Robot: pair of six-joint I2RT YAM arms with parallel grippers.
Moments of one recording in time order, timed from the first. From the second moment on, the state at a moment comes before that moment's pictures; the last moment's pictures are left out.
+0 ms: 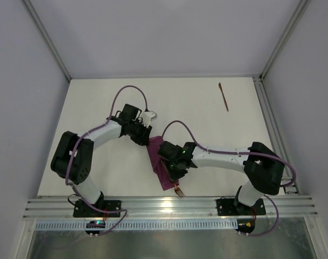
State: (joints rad) left arm -0.42 1.69 1.02 -0.39 0.42 0.21; right arm 1.09 1.61 1.00 -0.65 -0.04 0.68
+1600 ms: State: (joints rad) left arm -0.43 1.71 1.03 -0.39 0.41 0.26; right arm 0.90 1.78 1.08 -0.42 0.03 0.68
